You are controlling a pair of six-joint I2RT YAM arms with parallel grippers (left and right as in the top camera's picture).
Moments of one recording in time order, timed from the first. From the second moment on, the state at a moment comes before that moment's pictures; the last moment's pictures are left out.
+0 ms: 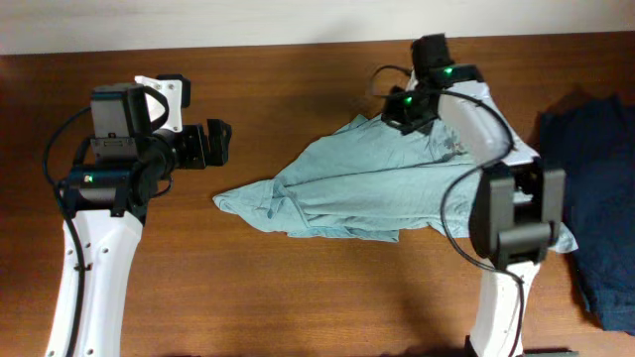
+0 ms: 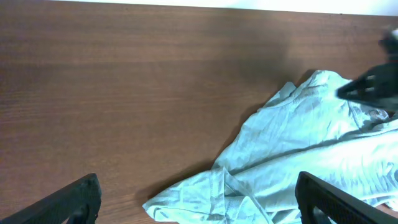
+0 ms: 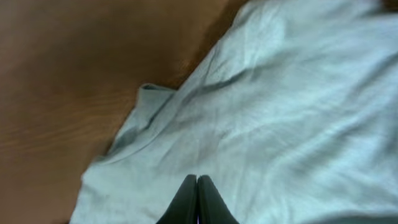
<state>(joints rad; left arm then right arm) -0.01 1.37 1.34 -0.75 0.26 -0.05 0.13 2.22 1.83 -0.83 -0.26 0.51</state>
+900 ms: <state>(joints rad) -0.01 1.37 1.35 -0.77 0.26 -0.05 0.21 2.31 1.84 -1.16 -0.10 0.44</state>
